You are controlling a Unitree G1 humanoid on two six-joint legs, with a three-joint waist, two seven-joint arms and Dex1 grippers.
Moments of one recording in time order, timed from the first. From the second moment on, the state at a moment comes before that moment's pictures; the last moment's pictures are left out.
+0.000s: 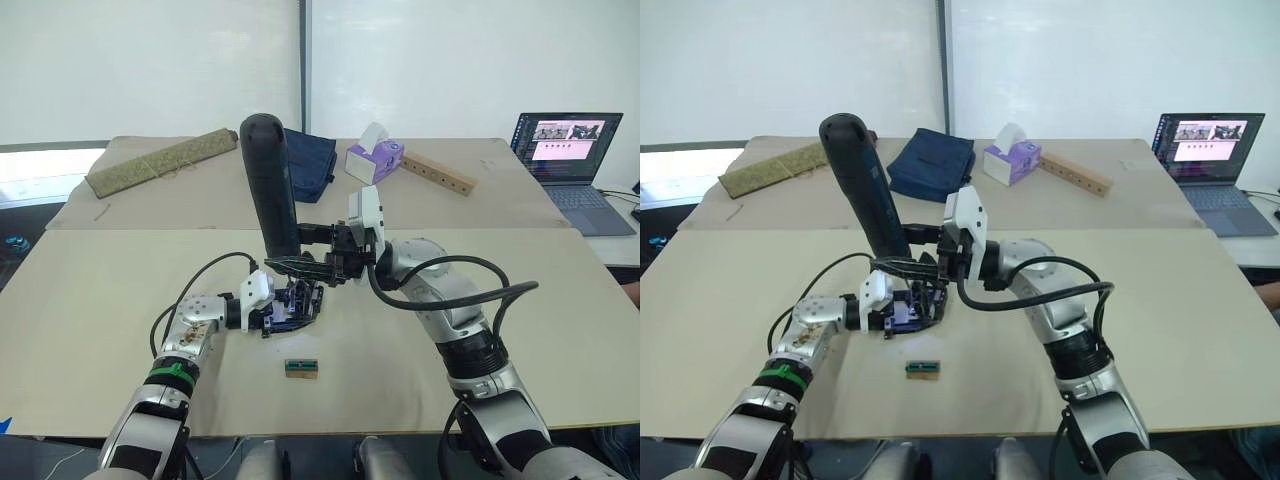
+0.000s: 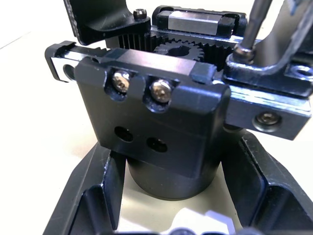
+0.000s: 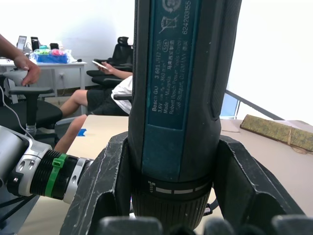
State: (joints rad) left arm -0.54 0.38 -0.11 0.68 -0.18 -0.28 -1.27; right arm -0.70 -0.22 0.22 -0.01 0.45 0.31 1.02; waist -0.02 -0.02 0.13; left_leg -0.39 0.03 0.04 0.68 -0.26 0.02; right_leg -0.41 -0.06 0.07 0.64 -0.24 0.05
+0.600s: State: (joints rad) left arm -0.54 0.38 -0.12 0.66 -0.18 -0.26 -1.26; right arm -0.82 -0.22 0.13 -0.04 0.58 0.35 1.10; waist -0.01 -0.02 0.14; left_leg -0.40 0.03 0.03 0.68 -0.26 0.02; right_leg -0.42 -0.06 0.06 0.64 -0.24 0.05
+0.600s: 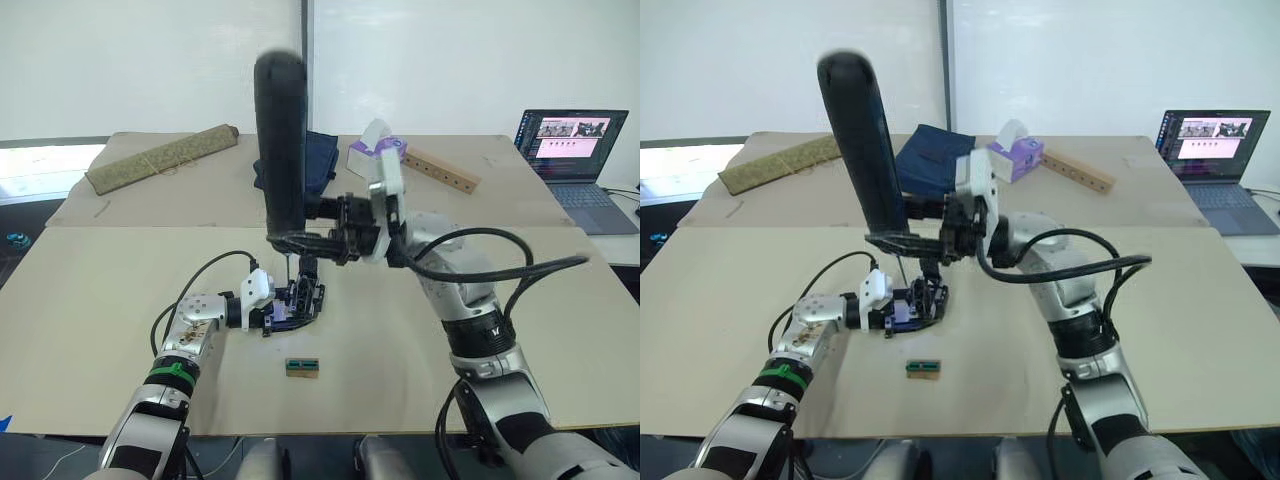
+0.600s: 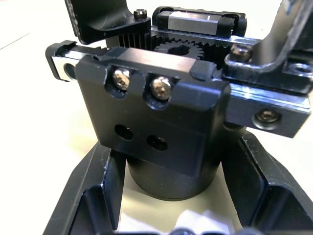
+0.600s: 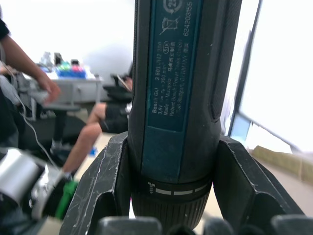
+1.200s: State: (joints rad) left arm -0.45 0.51 -0.07 0.57 -0.23 -0.17 -1.30; right arm -0.80 -0.44 -0.02 -0.26 0.83 0.56 1.09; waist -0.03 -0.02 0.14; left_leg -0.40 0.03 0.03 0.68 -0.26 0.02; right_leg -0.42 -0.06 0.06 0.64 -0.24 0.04
